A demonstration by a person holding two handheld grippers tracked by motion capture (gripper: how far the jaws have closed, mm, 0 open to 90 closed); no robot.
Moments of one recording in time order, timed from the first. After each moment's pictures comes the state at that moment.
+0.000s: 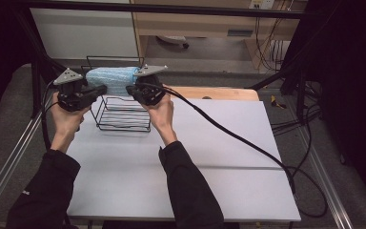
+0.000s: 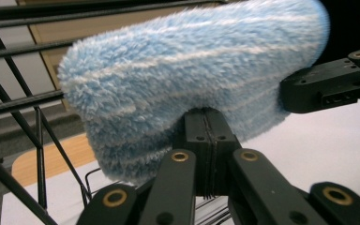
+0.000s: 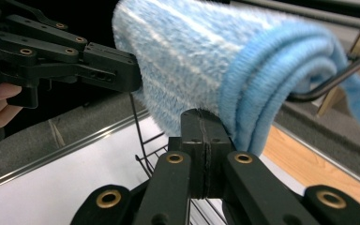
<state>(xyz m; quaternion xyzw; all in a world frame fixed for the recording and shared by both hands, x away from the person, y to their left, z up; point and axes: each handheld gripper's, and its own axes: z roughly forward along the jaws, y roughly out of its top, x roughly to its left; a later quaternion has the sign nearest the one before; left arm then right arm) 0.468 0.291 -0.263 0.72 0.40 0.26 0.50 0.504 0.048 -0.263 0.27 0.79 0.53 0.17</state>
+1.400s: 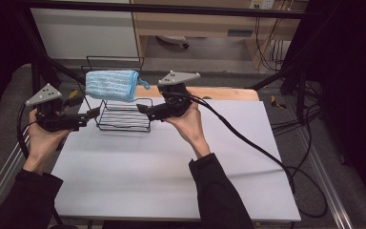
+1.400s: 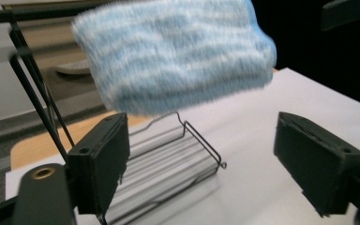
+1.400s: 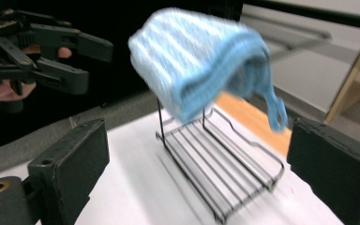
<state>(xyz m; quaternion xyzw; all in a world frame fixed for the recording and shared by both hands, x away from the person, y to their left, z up) 0.407 0.314 -0.276 0.73 0.38 0.24 0.51 0.453 -0.026 -0.250 0.25 0.78 0.55 0.15</state>
